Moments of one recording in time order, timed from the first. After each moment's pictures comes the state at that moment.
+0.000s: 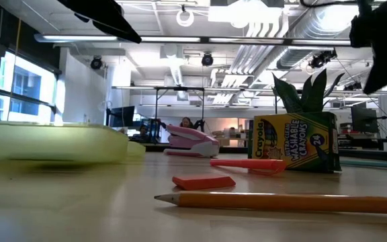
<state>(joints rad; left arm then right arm) -0.10 1.07 0.83 -0.39 -0.39 0.04 0.48 0.71 0.59 -0.95 0.38 1.18</state>
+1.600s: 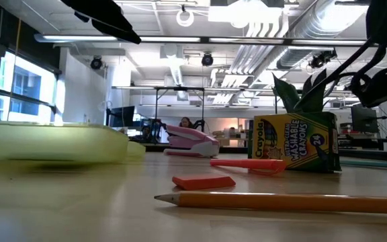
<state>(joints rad) -0.10 1.07 0.83 -0.39 -0.39 0.00 0.49 1.30 0.58 -0.85 -0.01 1.36</state>
